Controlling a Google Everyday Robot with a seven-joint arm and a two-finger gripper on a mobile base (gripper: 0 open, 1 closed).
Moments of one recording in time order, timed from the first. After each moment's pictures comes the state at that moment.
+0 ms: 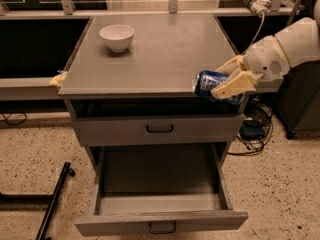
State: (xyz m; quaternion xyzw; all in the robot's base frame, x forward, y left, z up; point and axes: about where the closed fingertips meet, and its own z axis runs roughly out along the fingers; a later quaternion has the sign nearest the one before) arm 0.569 -0.167 0.901 -0.58 0.70 0.28 0.32
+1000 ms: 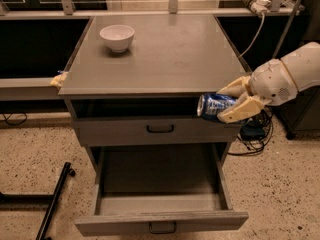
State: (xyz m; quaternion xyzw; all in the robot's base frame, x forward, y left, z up) arm 0.522 -0.174 0.869 -0.62 0.67 0.27 0.32
